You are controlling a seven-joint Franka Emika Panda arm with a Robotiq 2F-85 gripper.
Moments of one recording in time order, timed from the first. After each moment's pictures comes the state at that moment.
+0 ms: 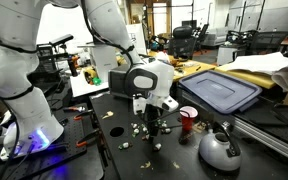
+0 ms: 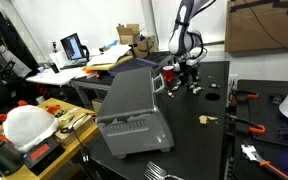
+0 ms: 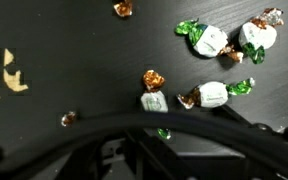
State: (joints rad) arm -0.27 0.55 -0.18 -2.20 0.06 2.51 -0.09
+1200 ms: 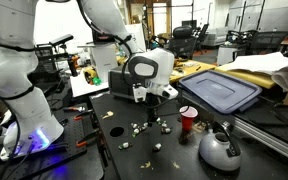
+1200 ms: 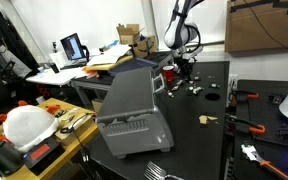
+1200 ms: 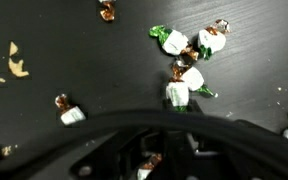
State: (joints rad) arm -0.23 0.45 -0.17 -2.20 0.05 2.41 -0.09
